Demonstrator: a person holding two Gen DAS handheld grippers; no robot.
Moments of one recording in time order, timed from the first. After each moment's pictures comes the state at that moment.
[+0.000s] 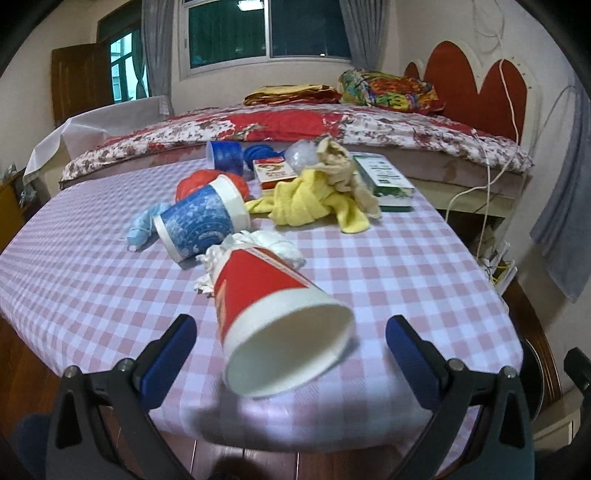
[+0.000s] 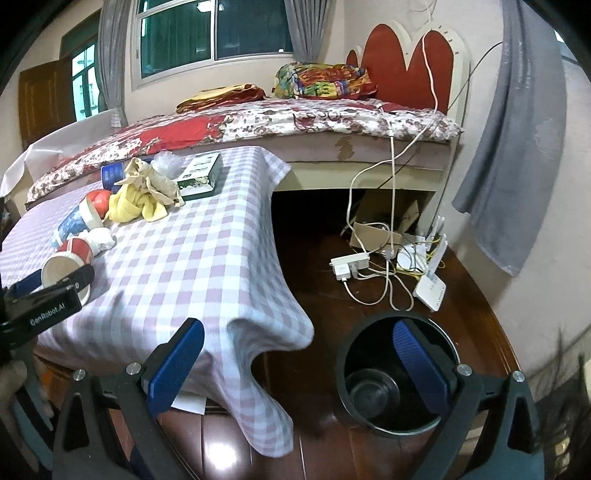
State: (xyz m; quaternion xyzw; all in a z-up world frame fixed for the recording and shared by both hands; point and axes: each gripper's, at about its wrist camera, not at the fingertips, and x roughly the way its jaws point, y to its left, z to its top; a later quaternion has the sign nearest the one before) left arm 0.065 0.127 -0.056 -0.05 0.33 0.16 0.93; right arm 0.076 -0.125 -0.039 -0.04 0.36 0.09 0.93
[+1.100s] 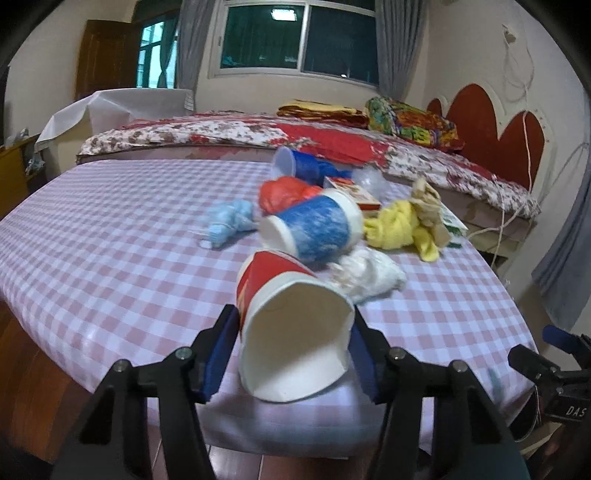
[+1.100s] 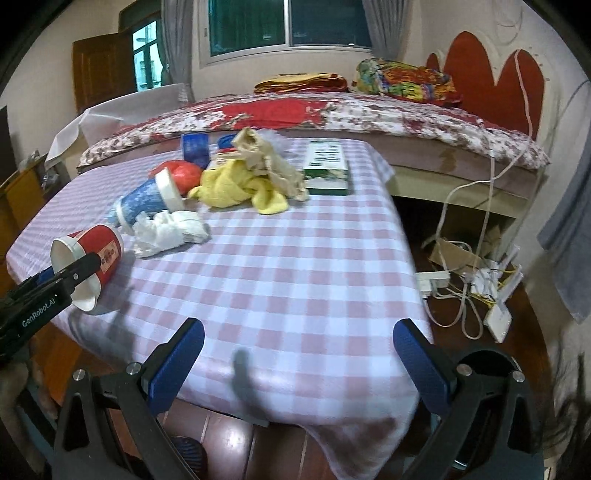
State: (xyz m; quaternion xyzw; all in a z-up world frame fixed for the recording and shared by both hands) left arm 0.024 0.237 -0.057 -0.12 0.29 0.16 0.94; right arm 0.098 0.013 -0.052 -0.07 0.37 0.22 0.90
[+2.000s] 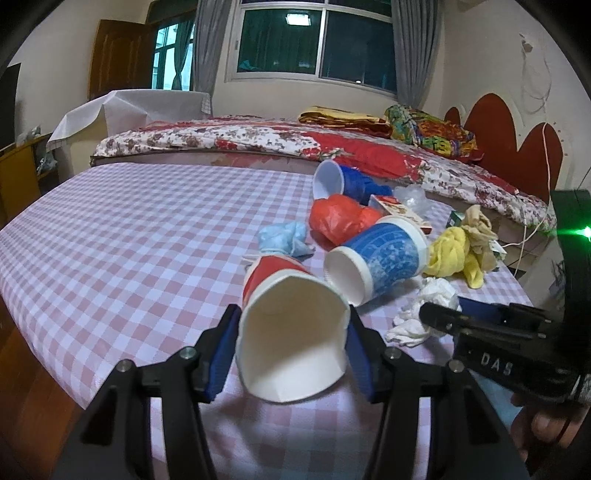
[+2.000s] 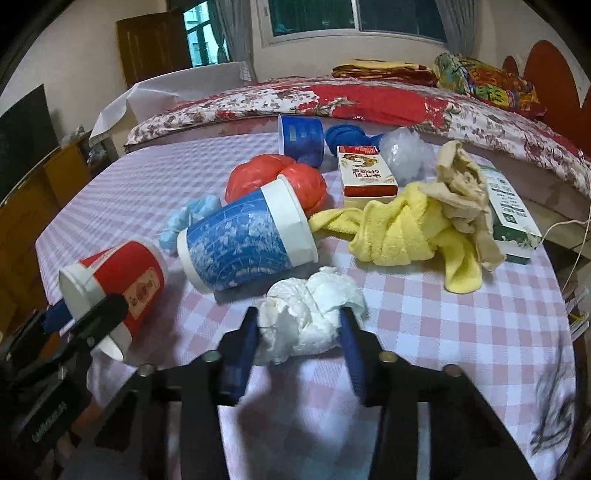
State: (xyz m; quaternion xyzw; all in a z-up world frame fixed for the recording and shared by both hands) left arm 0.033 0.290 -0.059 -0.11 0.28 0.18 0.94; right arm 0.153 0.167 -0.068 -0.10 0.38 0.33 0.86
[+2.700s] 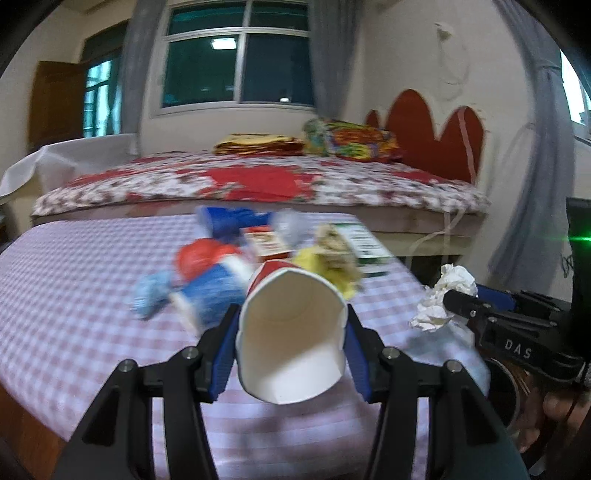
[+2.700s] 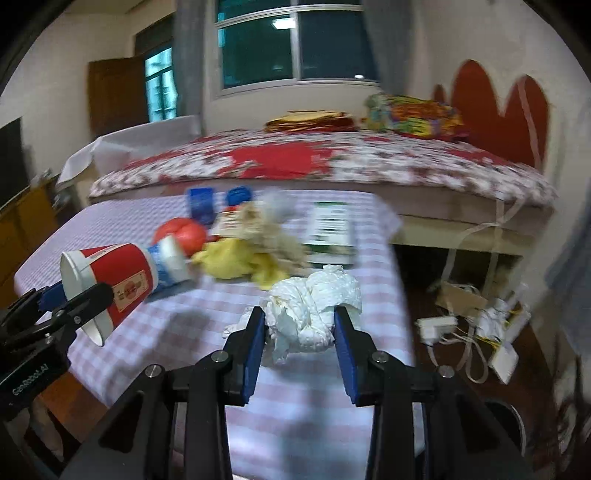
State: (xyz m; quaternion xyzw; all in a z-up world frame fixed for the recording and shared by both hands) left arm 0.049 0.174 -0.012 -0.05 0.24 0.05 0.97; right arm 0.127 -0.016 -0.009 -0.05 0.30 0.21 0.93
